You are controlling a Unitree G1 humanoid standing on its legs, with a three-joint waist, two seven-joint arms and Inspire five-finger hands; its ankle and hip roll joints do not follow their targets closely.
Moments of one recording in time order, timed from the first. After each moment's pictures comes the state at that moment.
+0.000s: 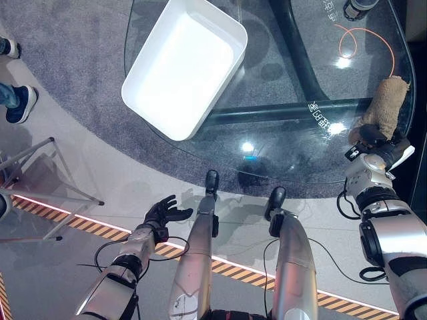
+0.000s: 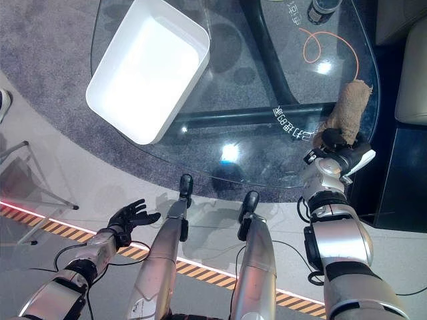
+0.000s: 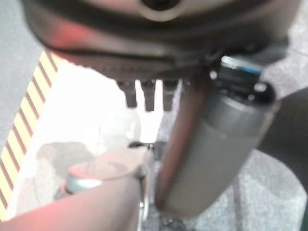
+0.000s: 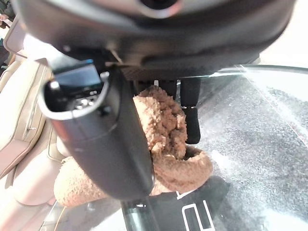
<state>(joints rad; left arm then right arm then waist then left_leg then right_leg) -0.48 0.37 -0.35 1.08 -0.63 -0.04 -0.02 -1.00 -0.56 0.12 1.25 0.84 -0.19 -0.64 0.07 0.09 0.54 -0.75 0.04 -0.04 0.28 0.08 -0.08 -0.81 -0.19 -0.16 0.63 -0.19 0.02</state>
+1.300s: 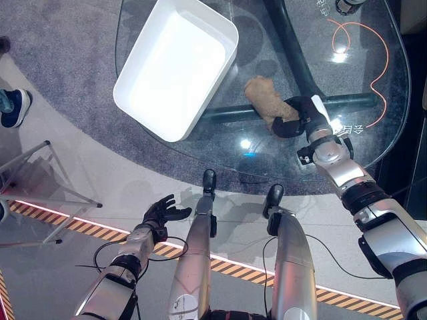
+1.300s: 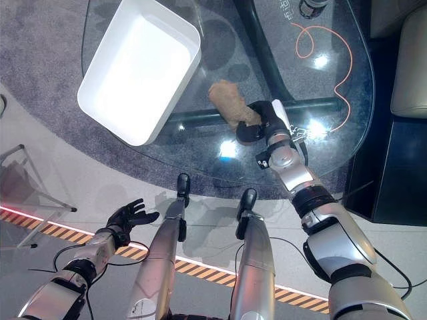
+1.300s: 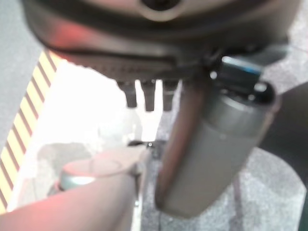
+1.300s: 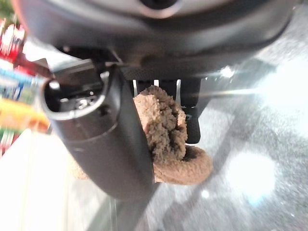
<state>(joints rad) -0.47 0.37 -0.32 1.06 -0.63 -0.03 -0.01 -0.97 -0.61 0.61 0.72 0.26 0.09 -0.10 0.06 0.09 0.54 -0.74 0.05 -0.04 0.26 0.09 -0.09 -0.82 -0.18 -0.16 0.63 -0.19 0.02</state>
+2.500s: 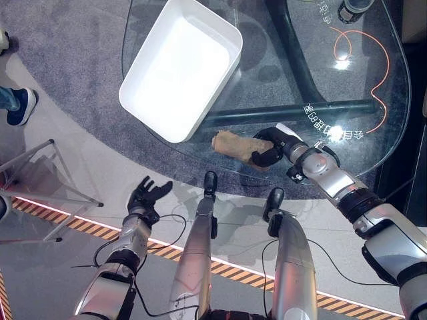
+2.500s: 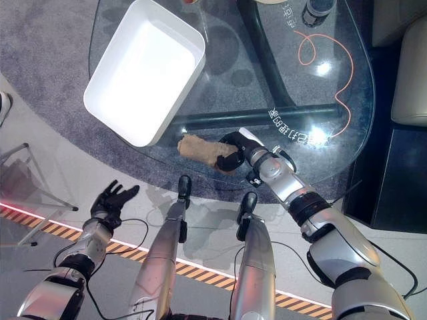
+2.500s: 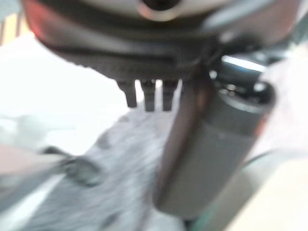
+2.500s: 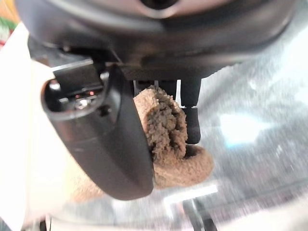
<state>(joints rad) -0.48 0.37 -0.10 0.90 -0.95 -0.27 0.22 -0.88 -0.61 0.64 0.64 0.24 0.09 -0.11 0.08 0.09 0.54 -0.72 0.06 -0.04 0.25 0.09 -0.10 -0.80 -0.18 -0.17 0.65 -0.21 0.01</state>
